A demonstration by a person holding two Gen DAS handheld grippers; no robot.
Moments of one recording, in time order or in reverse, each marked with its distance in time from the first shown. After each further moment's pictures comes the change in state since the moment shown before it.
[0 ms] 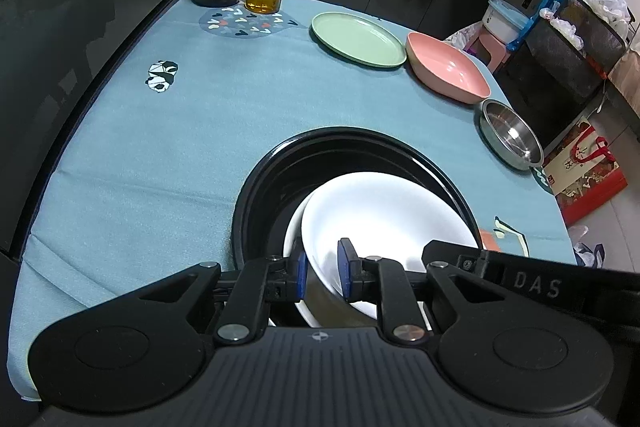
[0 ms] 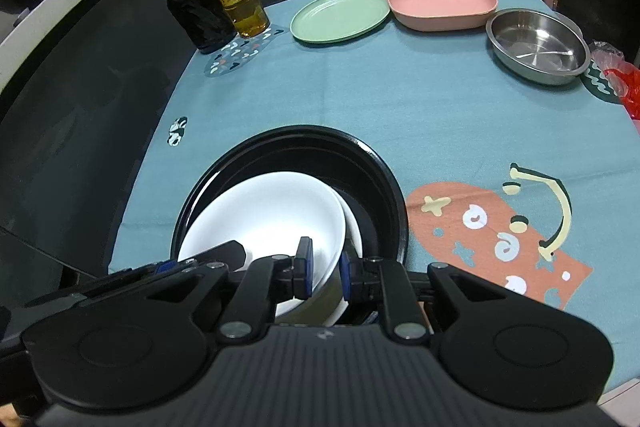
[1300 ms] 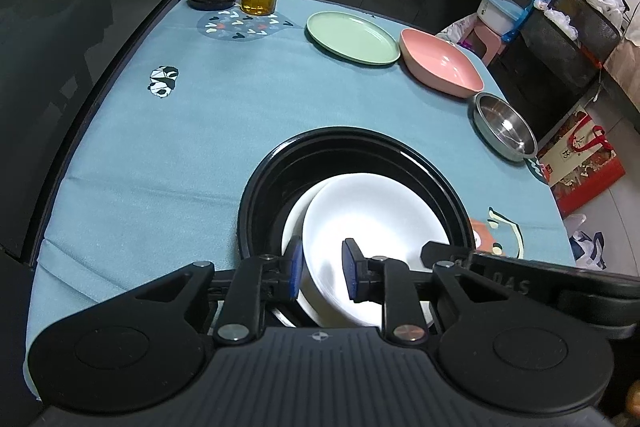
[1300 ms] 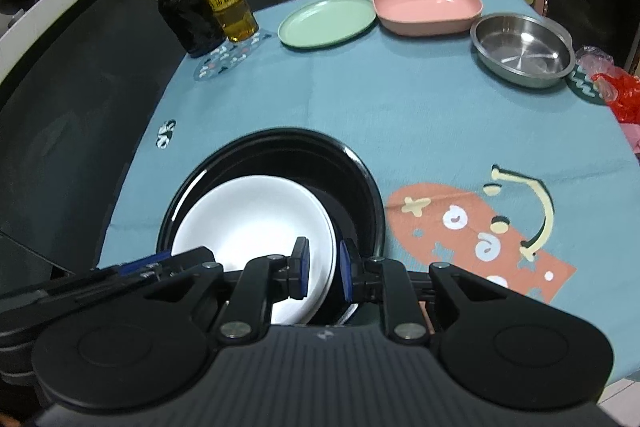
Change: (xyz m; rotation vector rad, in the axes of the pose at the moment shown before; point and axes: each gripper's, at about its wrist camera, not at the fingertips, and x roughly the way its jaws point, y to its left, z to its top) left arm -0.013 -0.002 0.002 0.030 0.021 0.000; right arm -0.001 -0.006 -0.005 -0.010 -0.009 -0.033
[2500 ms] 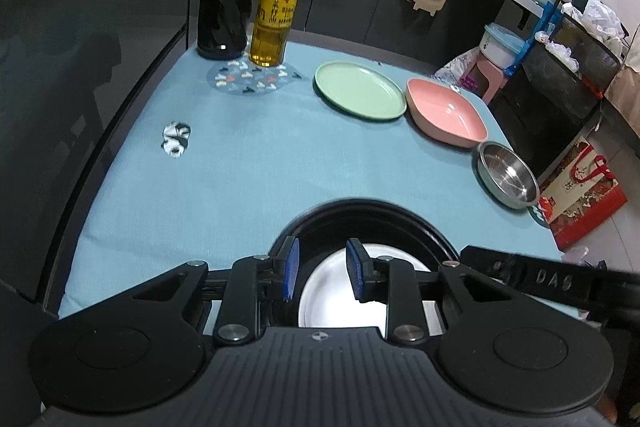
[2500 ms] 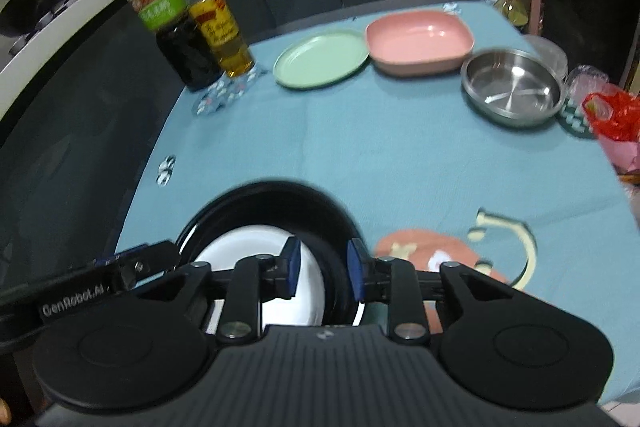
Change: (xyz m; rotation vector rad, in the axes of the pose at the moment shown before) left arm -0.013 0.005 0.031 0.005 -0.112 0.022; right arm -0.017 -0.005 0.025 0.008 -0.082 -0.010
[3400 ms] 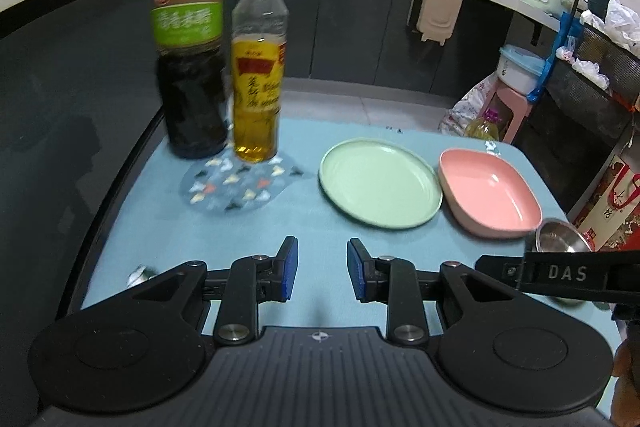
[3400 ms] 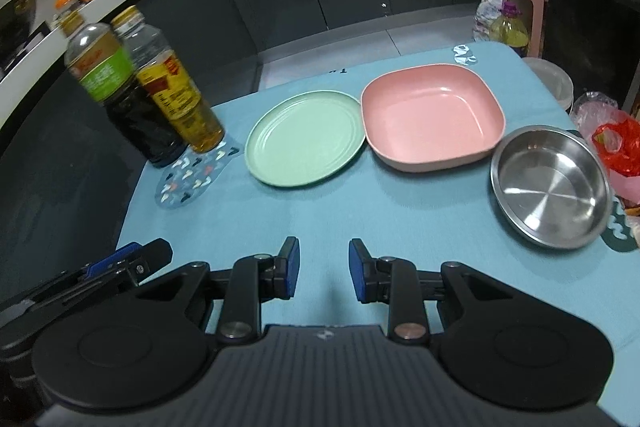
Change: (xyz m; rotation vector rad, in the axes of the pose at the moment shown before) left arm 0.099 -0.016 0.094 0.100 -0.124 0.060; right arm 0.072 -0.007 0.099 0.049 -0.033 -0.021
